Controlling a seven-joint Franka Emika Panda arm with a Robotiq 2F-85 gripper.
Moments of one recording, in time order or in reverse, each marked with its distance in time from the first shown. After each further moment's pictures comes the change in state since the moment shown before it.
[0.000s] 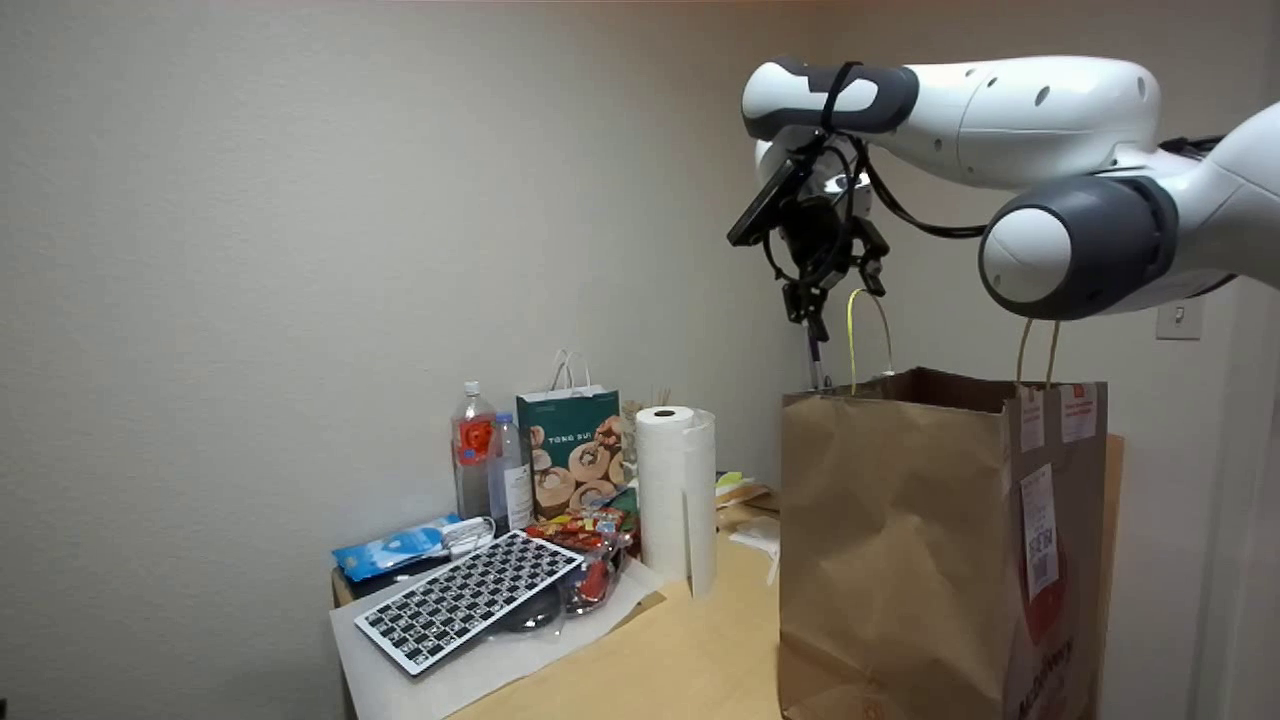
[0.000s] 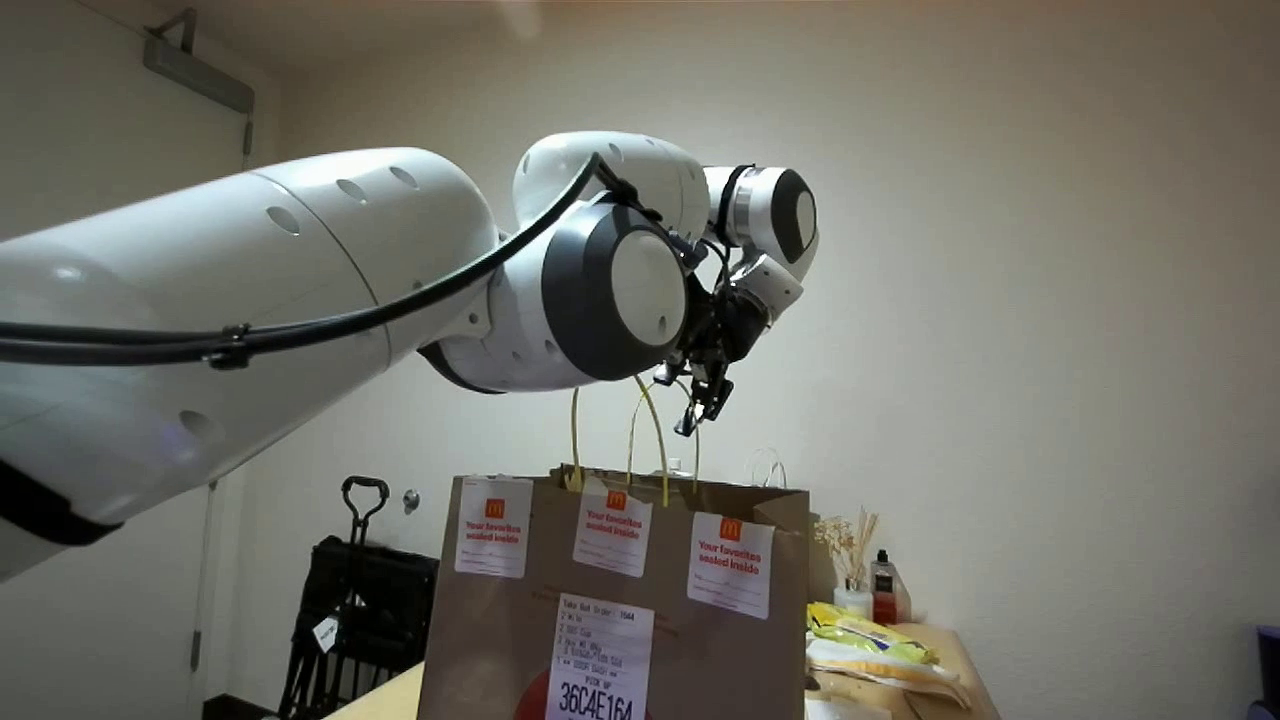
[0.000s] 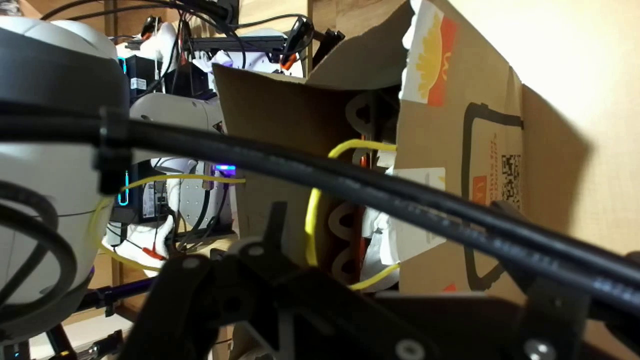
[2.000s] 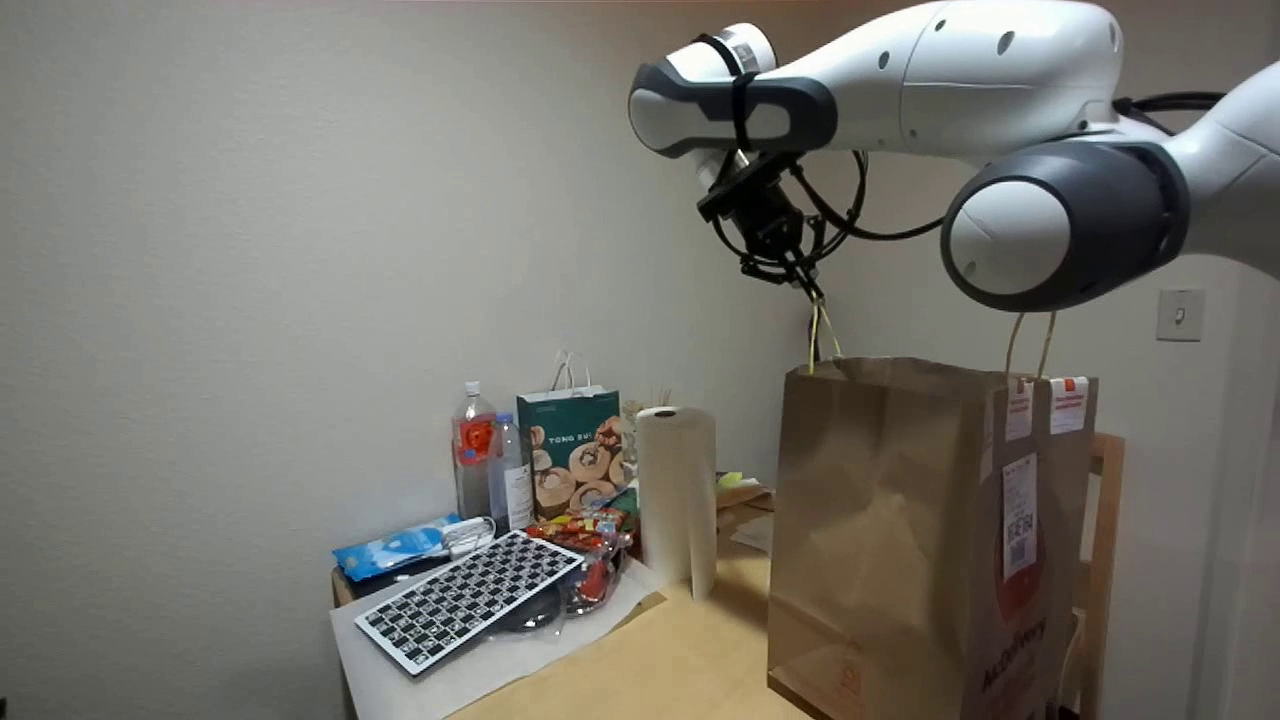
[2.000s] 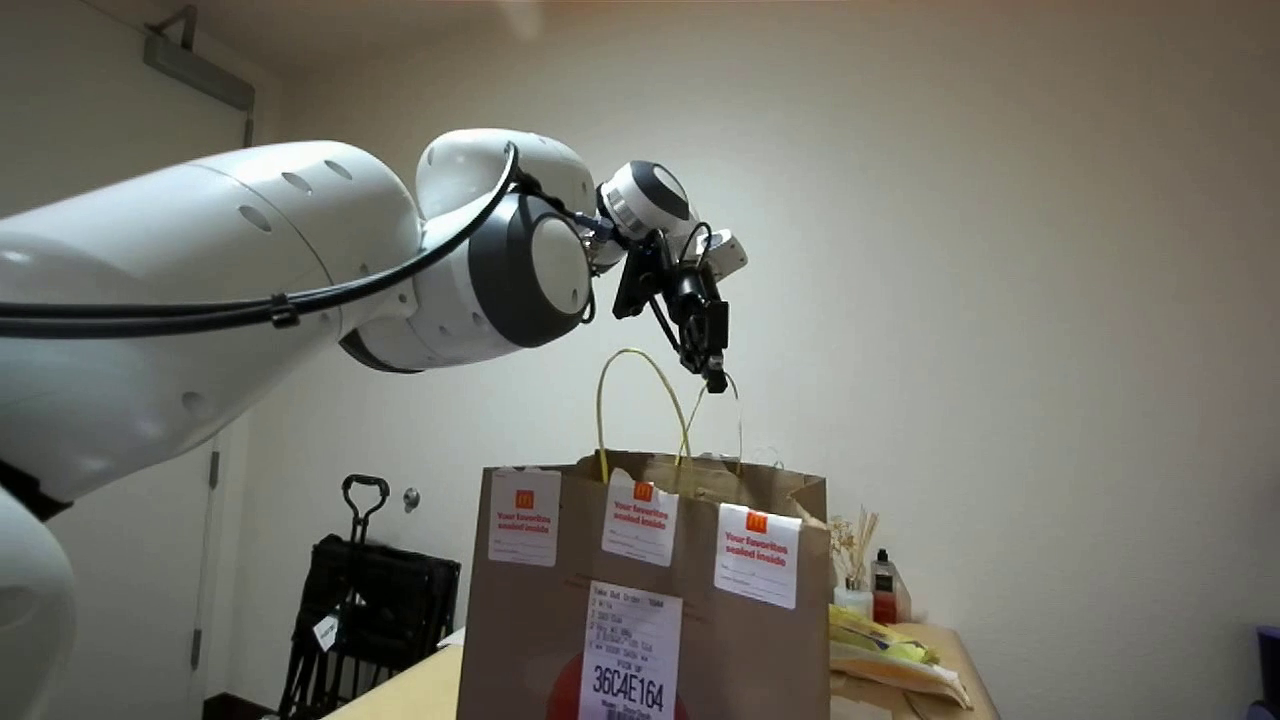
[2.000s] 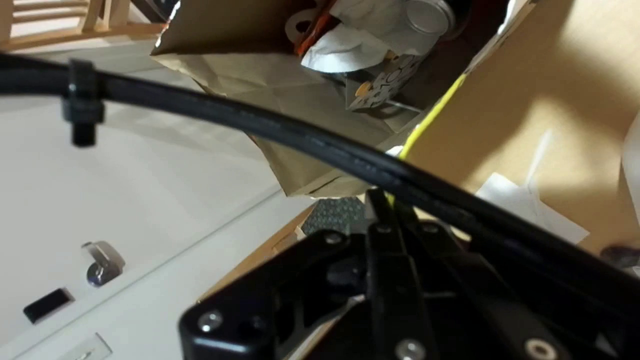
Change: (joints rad) arm 0.317 -0.061 -0.108 -0.019 -0.692 0.321 -0.927
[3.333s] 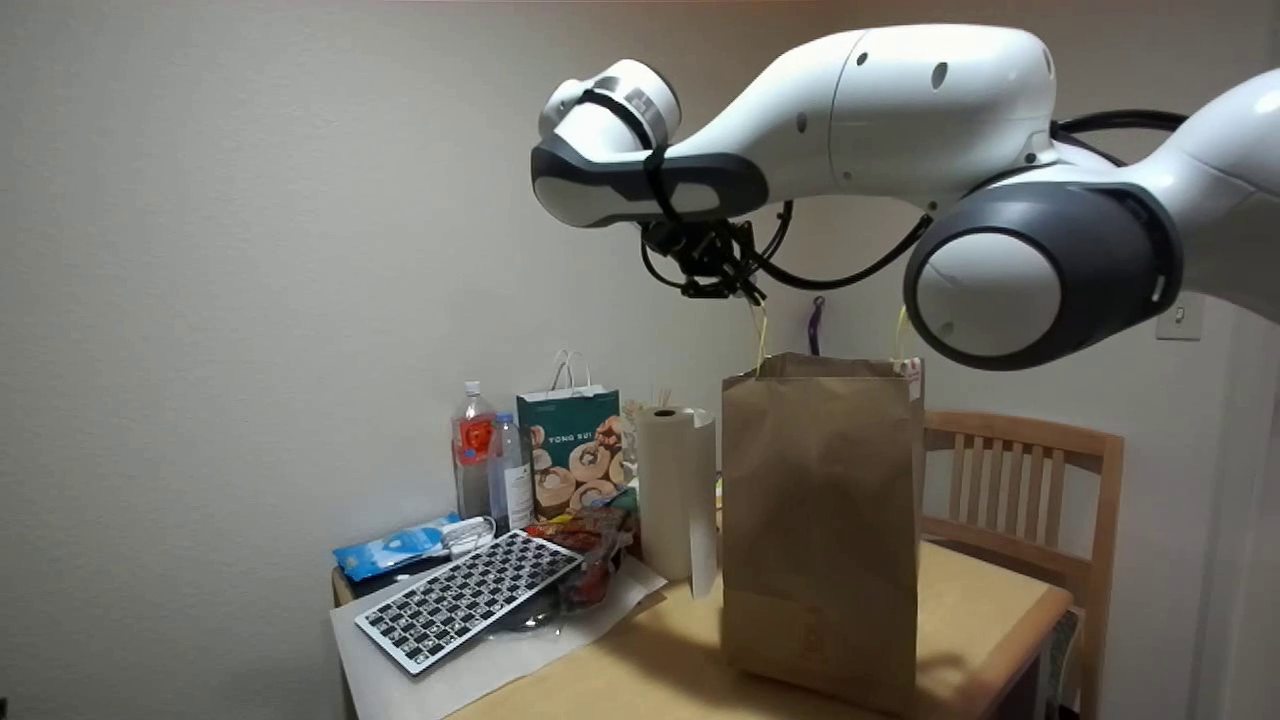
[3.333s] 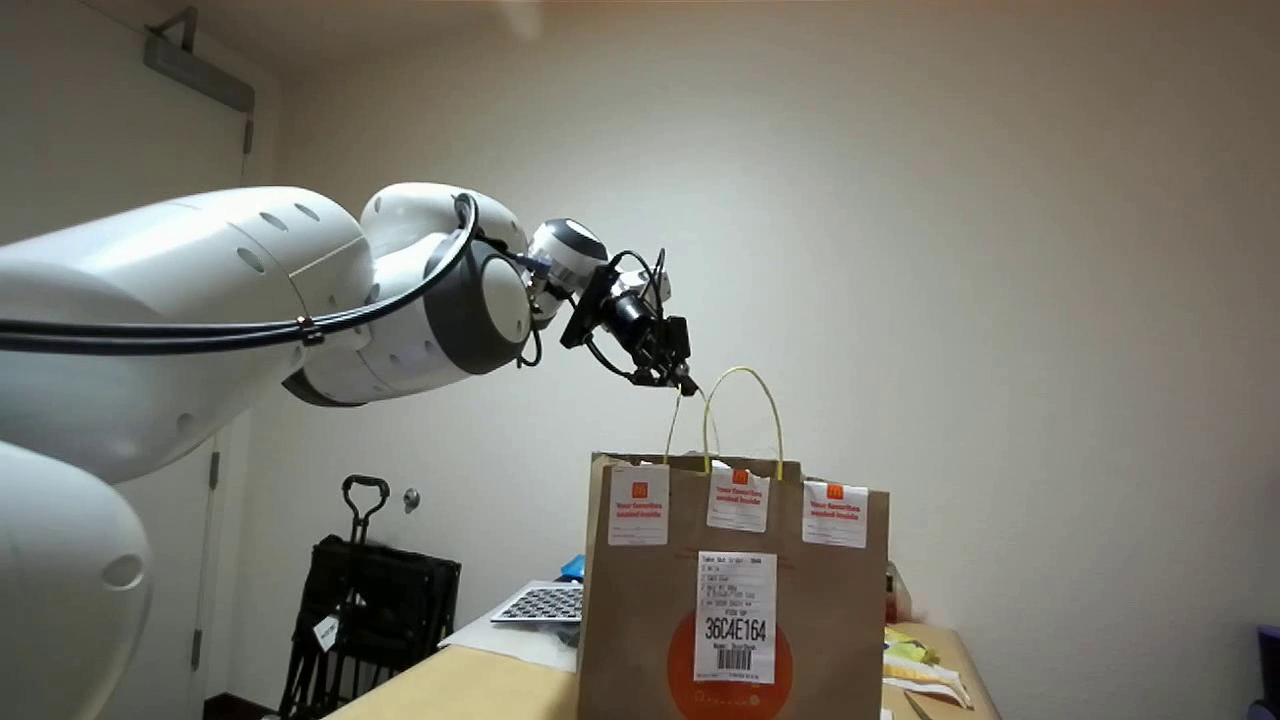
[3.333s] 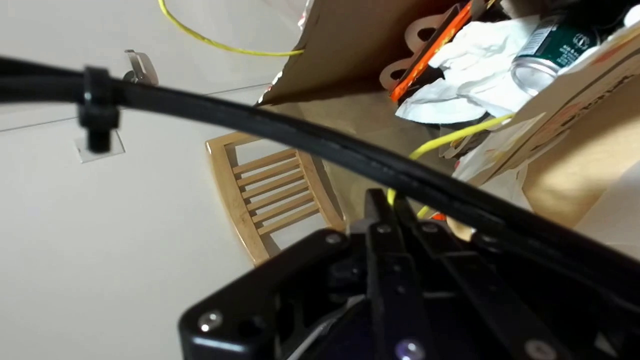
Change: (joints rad) arm 0.224 0.085 -0.094 -0.024 -0.248 0.132 -0.346
